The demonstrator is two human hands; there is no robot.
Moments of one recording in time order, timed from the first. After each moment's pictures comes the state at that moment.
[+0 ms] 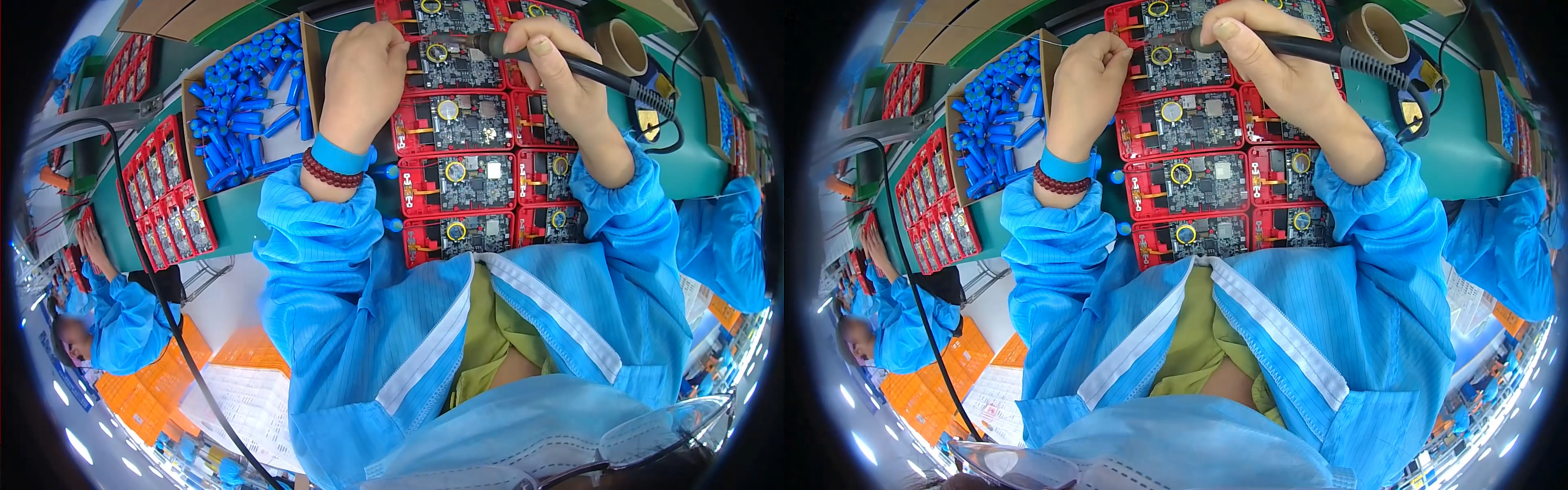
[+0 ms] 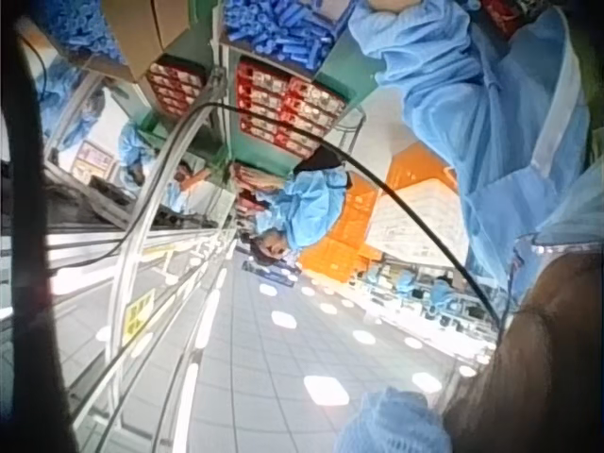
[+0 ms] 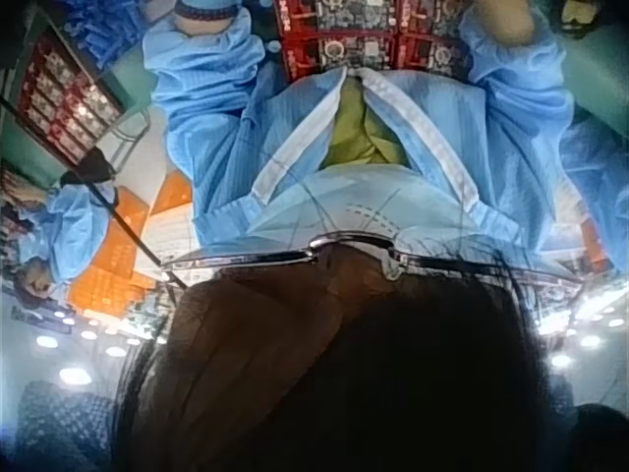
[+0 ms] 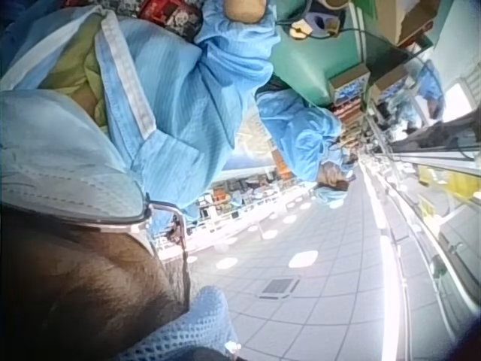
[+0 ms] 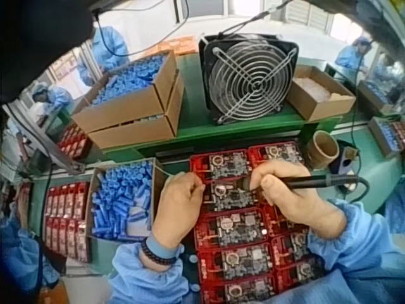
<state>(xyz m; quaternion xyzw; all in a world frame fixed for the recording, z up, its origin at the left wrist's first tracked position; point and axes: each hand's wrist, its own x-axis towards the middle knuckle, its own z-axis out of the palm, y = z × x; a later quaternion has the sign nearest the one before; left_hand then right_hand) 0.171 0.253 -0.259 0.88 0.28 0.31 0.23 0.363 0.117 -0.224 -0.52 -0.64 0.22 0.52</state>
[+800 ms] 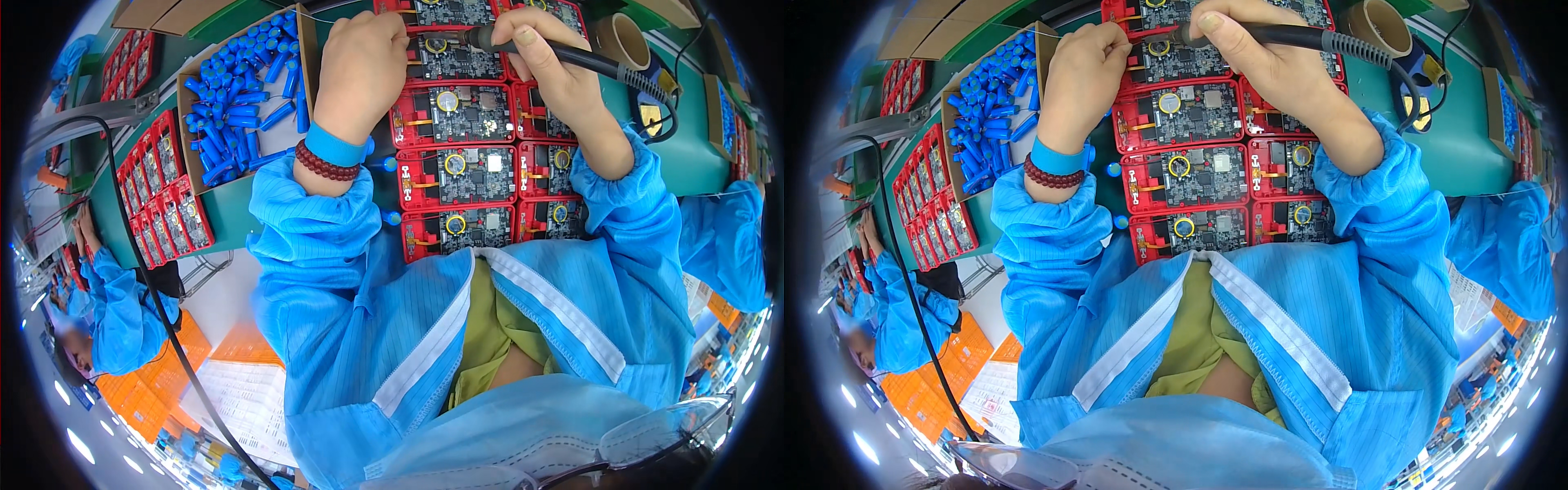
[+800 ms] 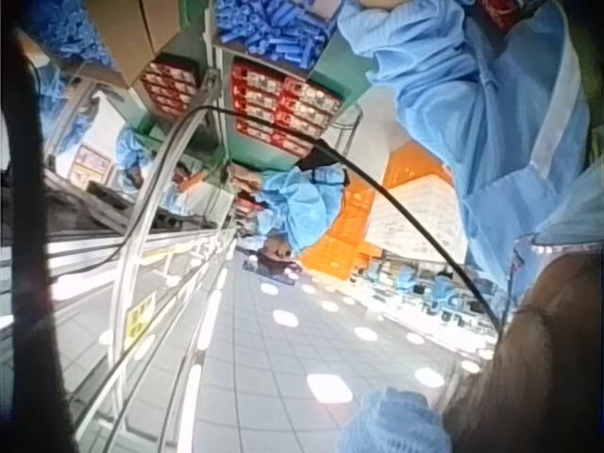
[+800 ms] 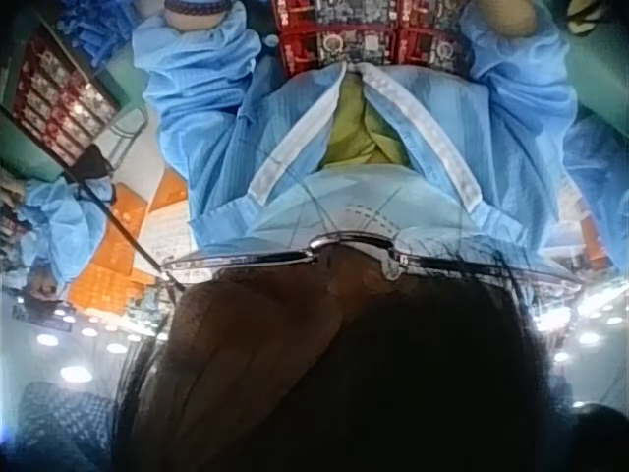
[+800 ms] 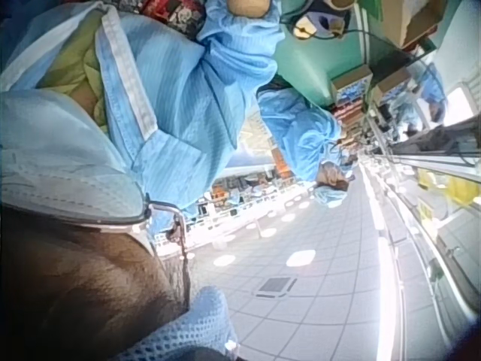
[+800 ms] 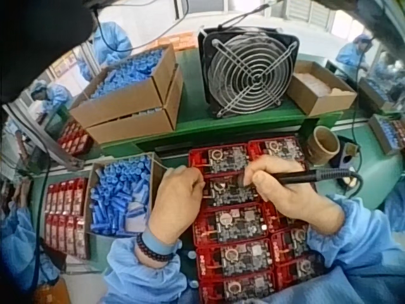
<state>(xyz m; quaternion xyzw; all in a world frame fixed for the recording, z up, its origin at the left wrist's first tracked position) 0.172 0.253 -0.251 0.91 0.26 0.26 0.17 0.353 0.116 -0.212 -0.57 -0.60 0.26 0.50</state>
